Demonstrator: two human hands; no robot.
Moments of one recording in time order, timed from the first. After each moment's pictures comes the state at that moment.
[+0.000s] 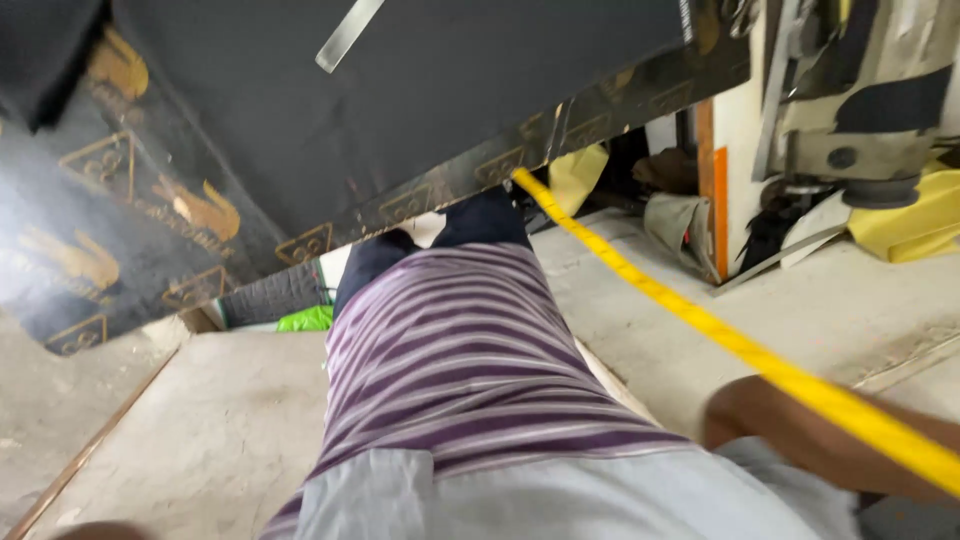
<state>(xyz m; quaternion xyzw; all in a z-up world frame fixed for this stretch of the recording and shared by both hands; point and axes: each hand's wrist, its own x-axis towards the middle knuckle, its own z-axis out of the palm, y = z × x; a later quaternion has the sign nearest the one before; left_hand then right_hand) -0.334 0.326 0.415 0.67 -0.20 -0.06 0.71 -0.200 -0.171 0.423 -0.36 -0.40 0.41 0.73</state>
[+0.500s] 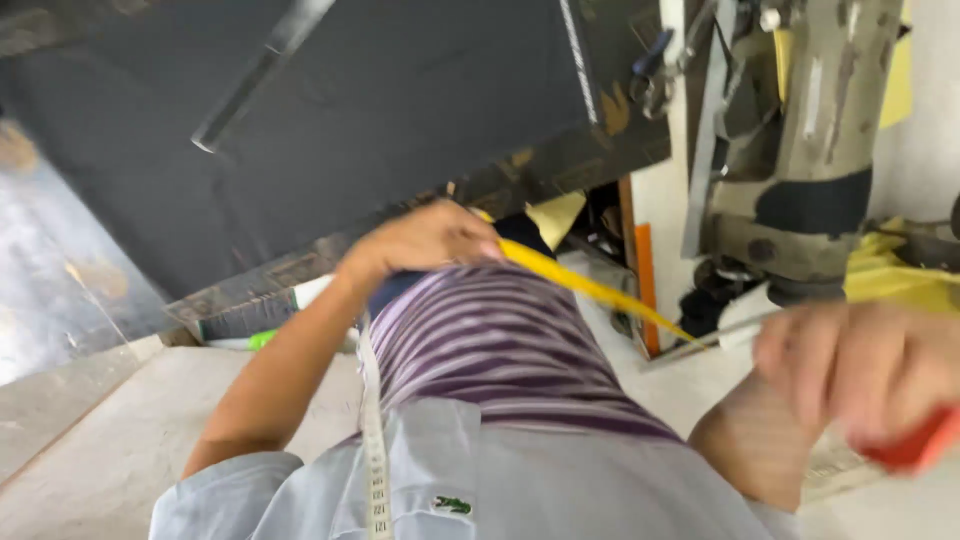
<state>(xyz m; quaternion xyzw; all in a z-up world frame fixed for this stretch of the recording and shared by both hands) -0.090 0.039 0.156 0.69 -0.11 -0.28 0.66 0.052 -0.298 0.353 -0.33 -0.49 0.37 0.72</state>
